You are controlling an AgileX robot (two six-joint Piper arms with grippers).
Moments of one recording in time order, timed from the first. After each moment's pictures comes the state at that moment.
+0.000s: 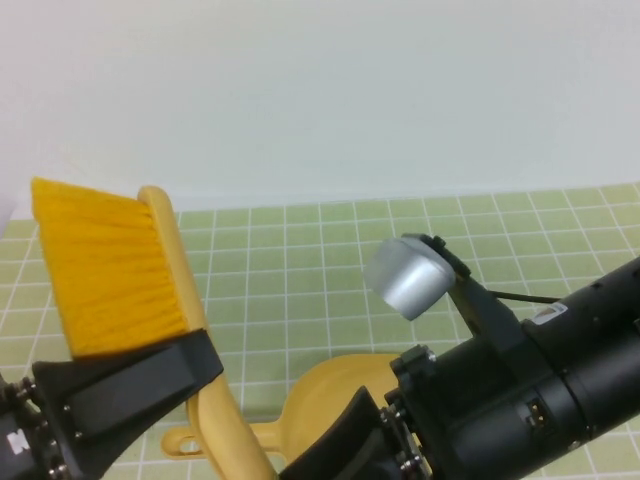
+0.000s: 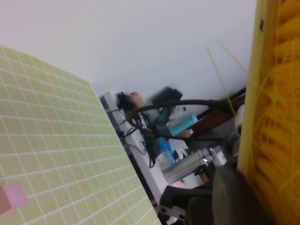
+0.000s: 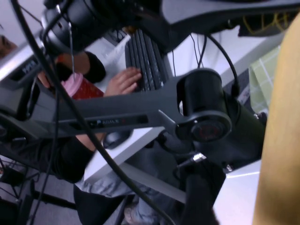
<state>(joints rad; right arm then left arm) 0.72 1.42 -1.00 1.35 1.04 -0.96 -0.06 0.66 -0.46 -1.72 0.98 0.67</state>
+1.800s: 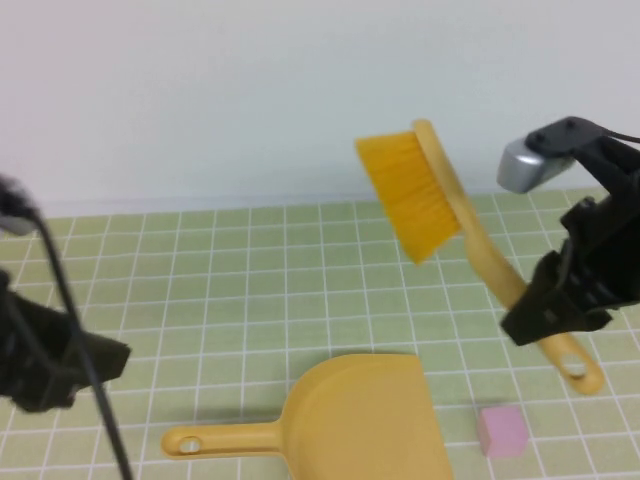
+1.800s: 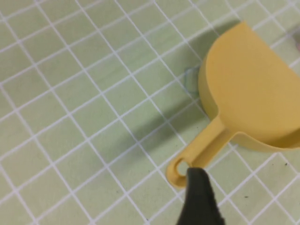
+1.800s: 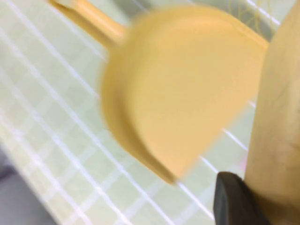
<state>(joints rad) 0.33 1.50 -1.26 0.48 1.11 -0.54 -0.06 1.04 -0.98 -0.52 1.05 0.60</state>
